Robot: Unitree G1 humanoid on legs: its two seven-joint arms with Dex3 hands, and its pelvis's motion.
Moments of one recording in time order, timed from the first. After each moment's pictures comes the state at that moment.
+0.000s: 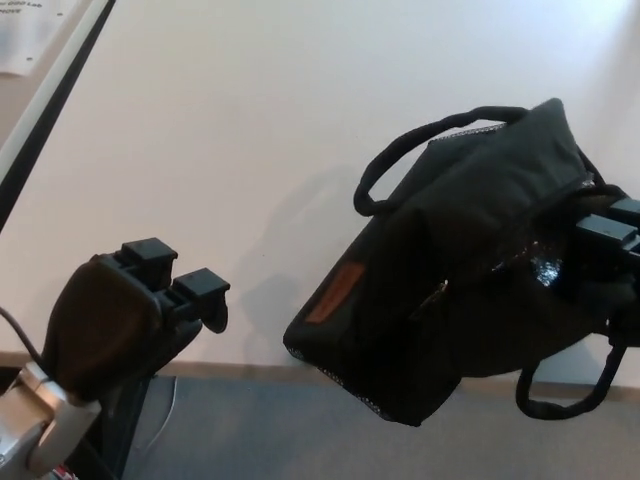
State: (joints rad) left_arm -0.37 0.67 -0.48 0.58 1.01 -0.58 0.96; right_arm -0.41 -0.71 0.21 0.68 -0.77 -0.96 -0.64
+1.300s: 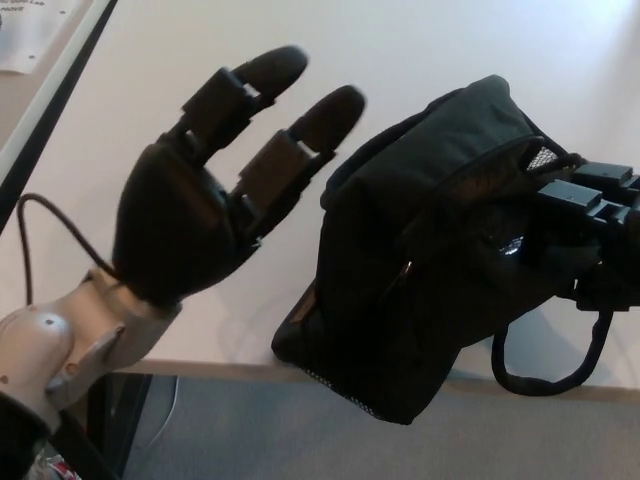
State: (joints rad) left_arm -0.57 0.57 -0.46 0.27 1.09 -0.52 1.03; right_arm -0.51 -0.67 0.26 0.67 -0.78 -0.93 -0.63
